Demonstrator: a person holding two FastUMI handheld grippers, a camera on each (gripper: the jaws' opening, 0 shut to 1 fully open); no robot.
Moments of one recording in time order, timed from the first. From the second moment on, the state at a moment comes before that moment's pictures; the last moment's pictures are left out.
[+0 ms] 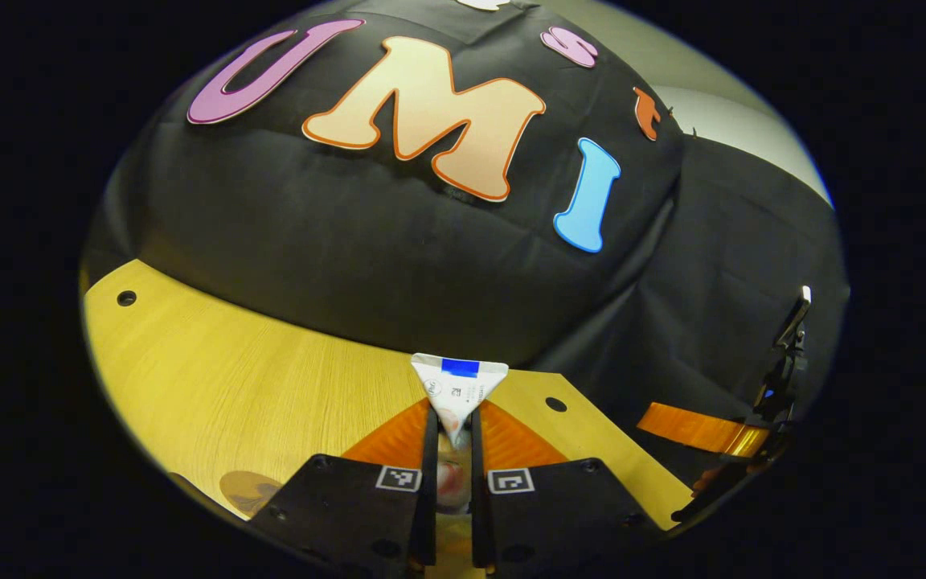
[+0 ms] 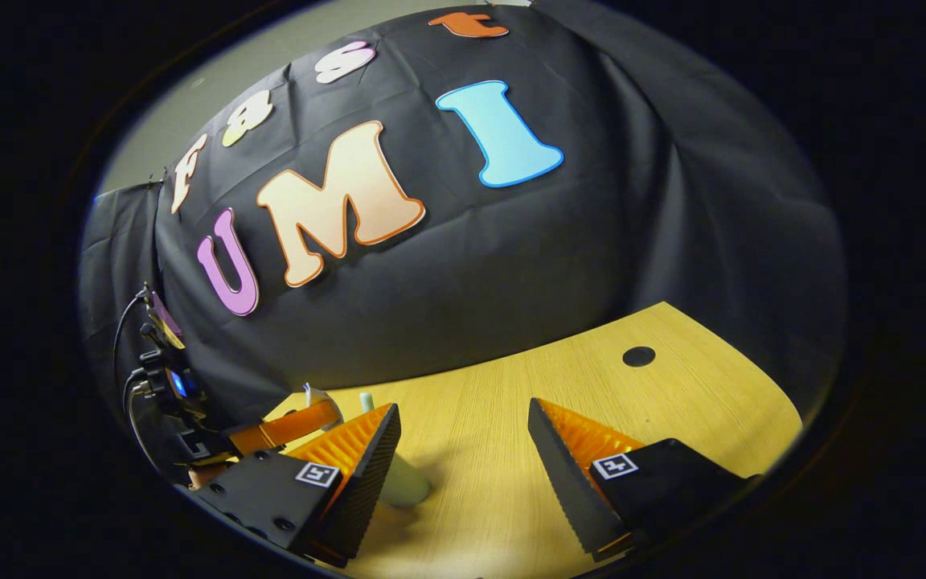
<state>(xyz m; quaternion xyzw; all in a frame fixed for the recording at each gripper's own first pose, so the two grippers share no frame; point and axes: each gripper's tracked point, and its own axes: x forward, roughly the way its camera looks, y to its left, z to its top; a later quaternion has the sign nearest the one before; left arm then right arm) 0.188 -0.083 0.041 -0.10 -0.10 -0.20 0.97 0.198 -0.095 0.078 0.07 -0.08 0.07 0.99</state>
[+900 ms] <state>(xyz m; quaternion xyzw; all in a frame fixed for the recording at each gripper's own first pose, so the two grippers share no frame) 0.101 0.011 0.020 -0.08 -0.09 -0.13 0.99 0.164 -0.026 0.062 0.04 -0.03 0.09 0.99</state>
